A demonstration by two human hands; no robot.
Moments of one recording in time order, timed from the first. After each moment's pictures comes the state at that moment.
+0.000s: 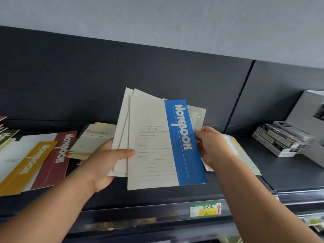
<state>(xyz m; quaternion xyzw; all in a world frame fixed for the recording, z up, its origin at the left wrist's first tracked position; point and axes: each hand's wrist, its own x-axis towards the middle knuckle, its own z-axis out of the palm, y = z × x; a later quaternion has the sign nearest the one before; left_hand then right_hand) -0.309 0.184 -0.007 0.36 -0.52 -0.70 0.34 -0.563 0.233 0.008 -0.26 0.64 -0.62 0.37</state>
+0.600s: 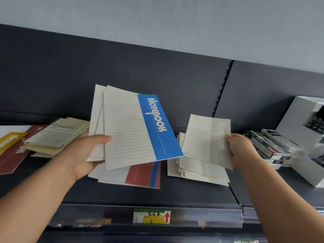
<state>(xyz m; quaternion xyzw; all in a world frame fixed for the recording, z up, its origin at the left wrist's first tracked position) -0.413 0.214 0.003 0.42 -0.44 -0.66 0.44 -0.790 0.267 -0.009 -0.23 0.72 -0.60 0.27</state>
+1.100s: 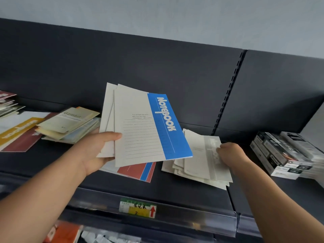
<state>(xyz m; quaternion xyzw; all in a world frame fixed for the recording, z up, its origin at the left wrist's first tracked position) -0.470 0.245 -0.004 0.47 -0.42 -0.63 0.46 -0.828 0.248 -0.052 -0.42 0.83 -0.29 0.22</state>
